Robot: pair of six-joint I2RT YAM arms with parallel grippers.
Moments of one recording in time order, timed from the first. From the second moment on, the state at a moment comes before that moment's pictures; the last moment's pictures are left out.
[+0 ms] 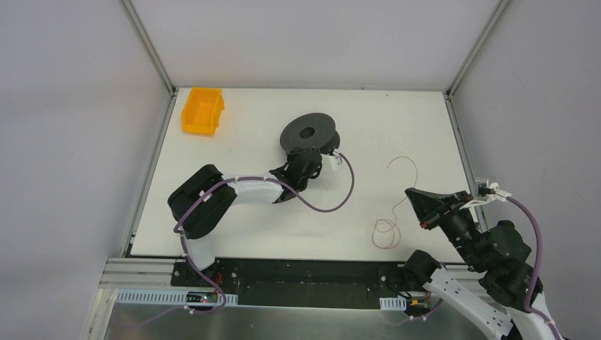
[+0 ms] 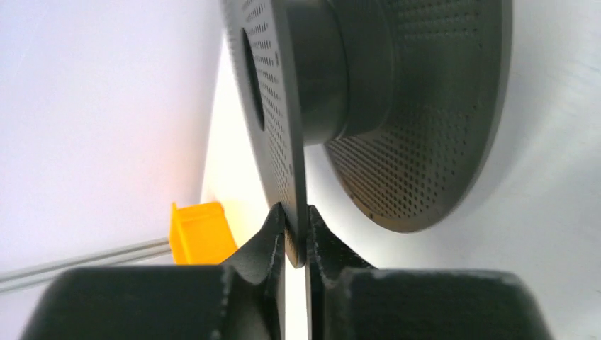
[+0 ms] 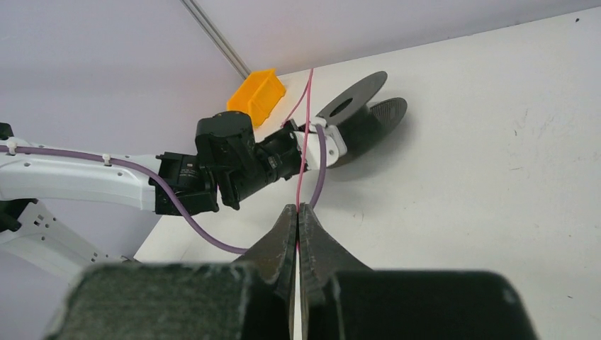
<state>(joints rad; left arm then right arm) -0.89 1.81 0.98 0.29 -0.59 0.85 0.85 0.12 0.83 -0.68 0.35 0.50</state>
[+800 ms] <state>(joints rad) -0.78 1.22 1.06 -0.53 -0.13 0.40 0.85 0.27 0.65 -0.44 0.13 0.36</state>
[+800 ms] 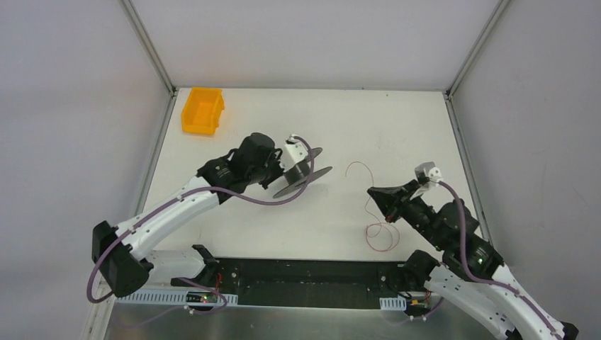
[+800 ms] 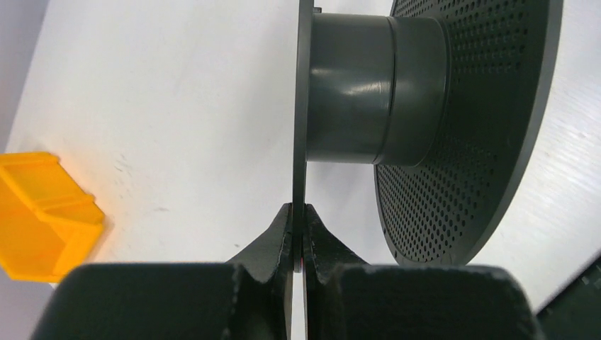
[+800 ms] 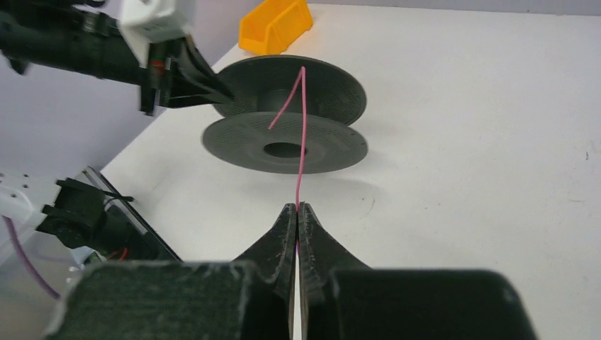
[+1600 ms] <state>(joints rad) -0.67 1.06 1.00 -0.75 0.13 0.23 0.41 1.06 1.04 -0.23 -0.67 -0.47</state>
